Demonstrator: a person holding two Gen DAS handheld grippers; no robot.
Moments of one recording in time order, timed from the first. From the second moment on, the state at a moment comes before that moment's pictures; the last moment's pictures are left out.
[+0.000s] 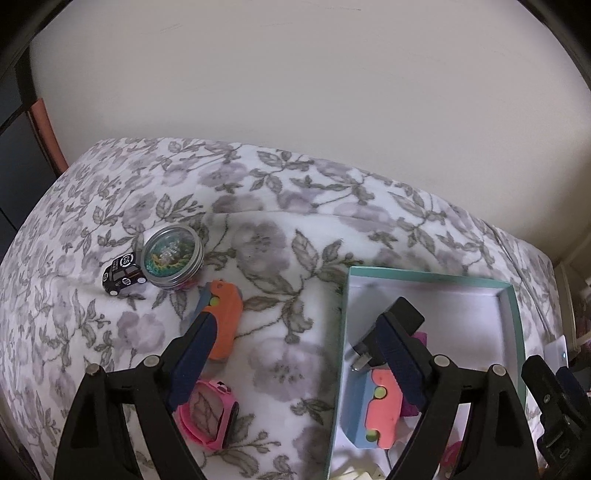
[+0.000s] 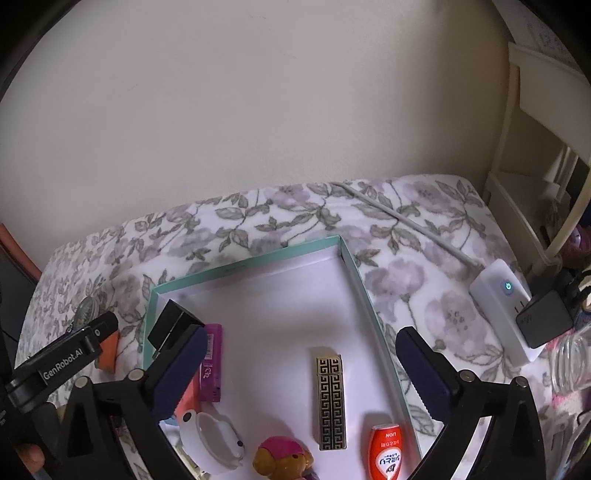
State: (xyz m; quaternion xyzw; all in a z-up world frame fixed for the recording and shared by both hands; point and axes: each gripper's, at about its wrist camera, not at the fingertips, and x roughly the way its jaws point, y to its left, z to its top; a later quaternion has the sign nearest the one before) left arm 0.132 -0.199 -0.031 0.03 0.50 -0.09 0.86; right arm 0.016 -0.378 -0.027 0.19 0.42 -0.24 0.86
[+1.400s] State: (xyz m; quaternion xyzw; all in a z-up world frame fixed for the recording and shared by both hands) left arm 0.192 -0.021 -0.020 -0.04 0.53 0.06 0.85; right arm 0.098 -0.225 -0.054 0.12 0.45 -0.08 0.88
